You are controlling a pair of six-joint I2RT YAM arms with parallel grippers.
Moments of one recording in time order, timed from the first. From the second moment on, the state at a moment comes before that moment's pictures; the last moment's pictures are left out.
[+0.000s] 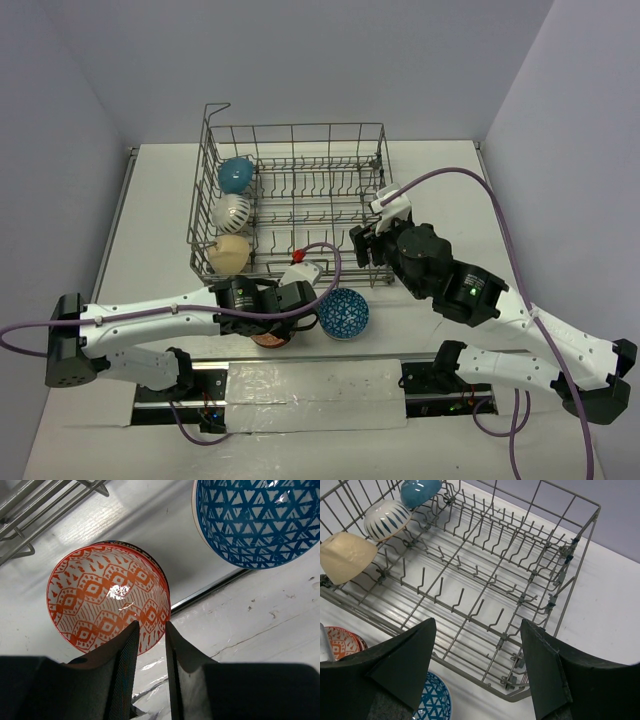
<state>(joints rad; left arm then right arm) -1.32 1.27 1.08 -0.97 -0.37 -0.70 1.00 0.87 1.01 -0.41 0.55 0.02</state>
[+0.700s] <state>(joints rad) -1.36 1.29 1.08 -0.97 -0.41 -0.71 0.96 0.83 1.00 -0.40 0.65 0.06</state>
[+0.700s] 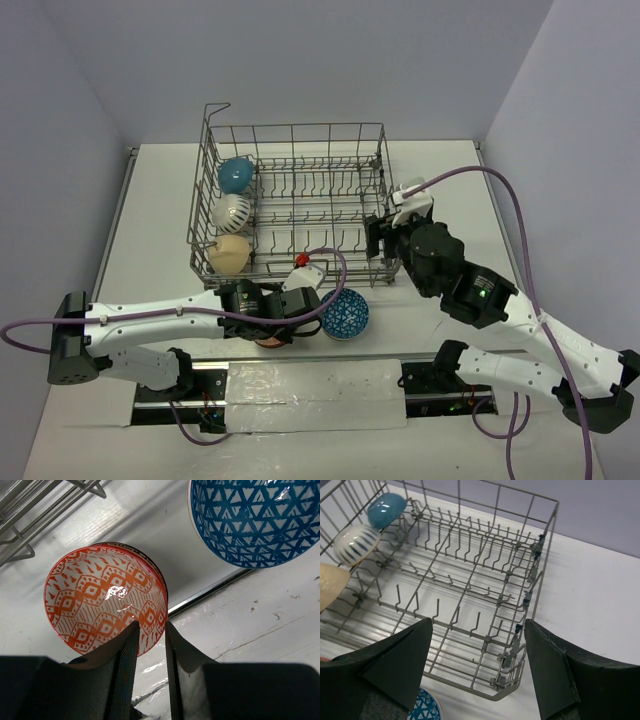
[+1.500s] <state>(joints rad) -1.39 1.29 1.04 -0.94 -0.36 -0.70 0.88 0.85 1.00 -0.40 0.62 0.10</state>
